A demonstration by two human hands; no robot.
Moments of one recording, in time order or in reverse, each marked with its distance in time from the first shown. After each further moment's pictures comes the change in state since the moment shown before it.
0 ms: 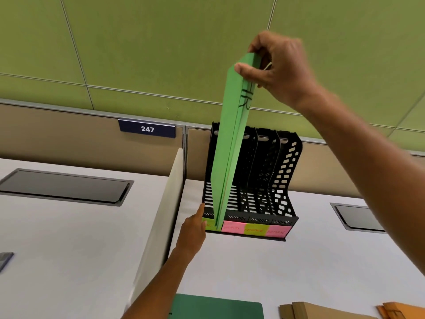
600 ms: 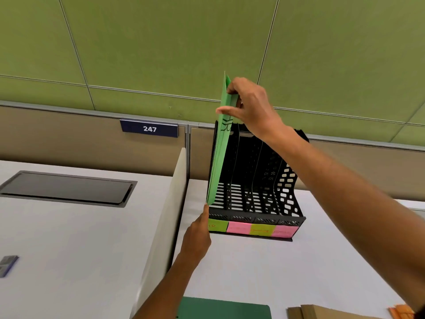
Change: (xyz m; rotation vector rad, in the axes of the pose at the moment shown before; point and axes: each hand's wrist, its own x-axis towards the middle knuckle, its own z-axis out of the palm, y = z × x) left_hand -0.005 -0.001 0.001 0.149 -0.012 -0.003; right_hand -0.025 0.022 0.093 -0.016 -0.088 0.008
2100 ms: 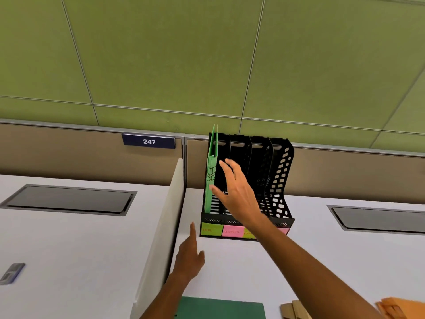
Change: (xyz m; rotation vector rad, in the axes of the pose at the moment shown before) left_hand -0.043 -0.021 0.007 -0.130 -0.142 -0.113; right_hand -0.161 -0.038 0.076 -0.033 -0.057 0.295
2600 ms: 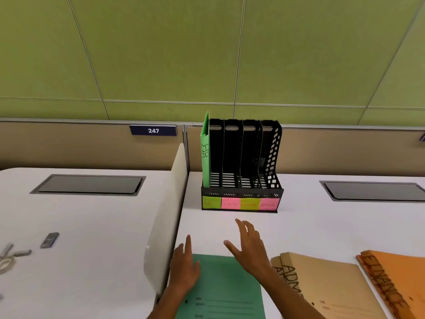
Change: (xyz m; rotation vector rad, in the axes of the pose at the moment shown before) left_hand -0.127 -0.031 0.022 0.180 -0.004 -0.119; right_hand -0.233 0.010 0.025 0.030 -0.385 0.414
